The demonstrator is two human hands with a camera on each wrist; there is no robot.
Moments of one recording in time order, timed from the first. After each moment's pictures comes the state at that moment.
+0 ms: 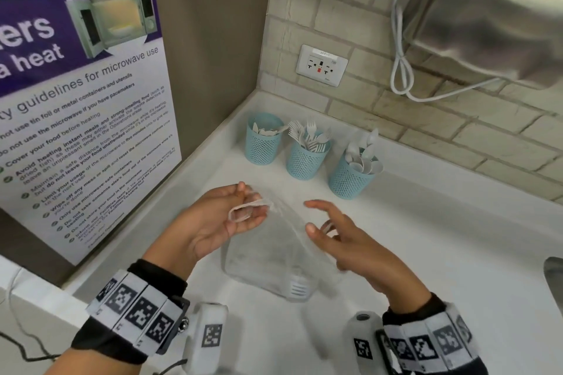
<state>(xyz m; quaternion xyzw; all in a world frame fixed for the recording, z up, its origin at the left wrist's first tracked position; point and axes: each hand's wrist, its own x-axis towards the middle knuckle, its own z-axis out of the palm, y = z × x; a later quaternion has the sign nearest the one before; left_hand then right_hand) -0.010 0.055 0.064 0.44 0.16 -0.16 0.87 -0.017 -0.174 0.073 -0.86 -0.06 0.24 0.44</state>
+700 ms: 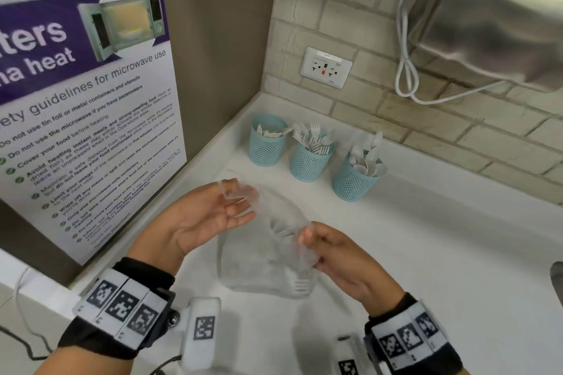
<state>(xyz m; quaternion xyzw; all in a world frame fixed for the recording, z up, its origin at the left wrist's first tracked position) 0.000 0.088 0.049 0.40 0.12 -0.21 0.88 -0.012 -0.161 0.025 -0.69 -0.01 0.28 0.67</state>
